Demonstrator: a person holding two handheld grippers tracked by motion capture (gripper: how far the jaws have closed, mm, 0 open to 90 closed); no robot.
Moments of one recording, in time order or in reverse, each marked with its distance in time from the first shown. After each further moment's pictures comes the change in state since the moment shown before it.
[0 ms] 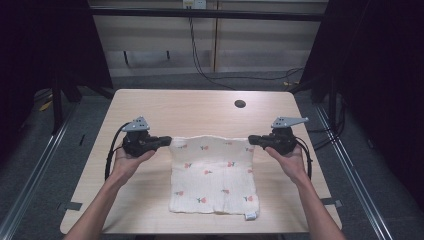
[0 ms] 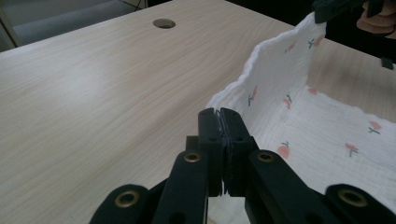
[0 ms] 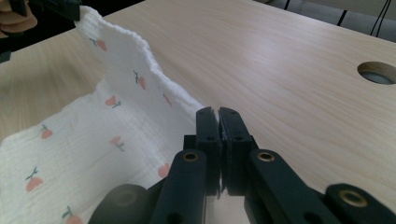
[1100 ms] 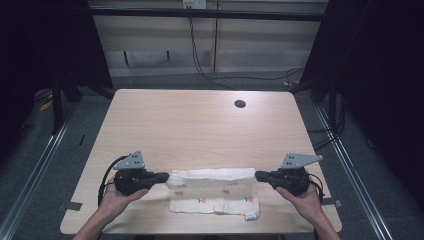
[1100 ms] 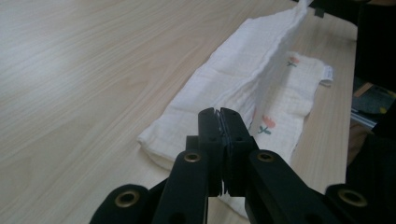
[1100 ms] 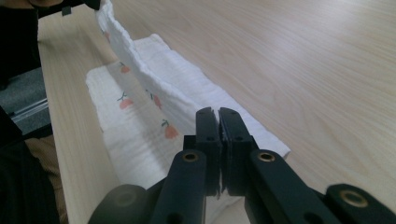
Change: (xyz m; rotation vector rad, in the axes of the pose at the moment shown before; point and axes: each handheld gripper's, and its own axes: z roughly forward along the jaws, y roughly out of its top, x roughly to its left) left arm -0.069 -0.051 -0.037 0.096 -0.110 0.024; right arm 0.075 -0.054 -0.053 0.048 0.062 -0.058
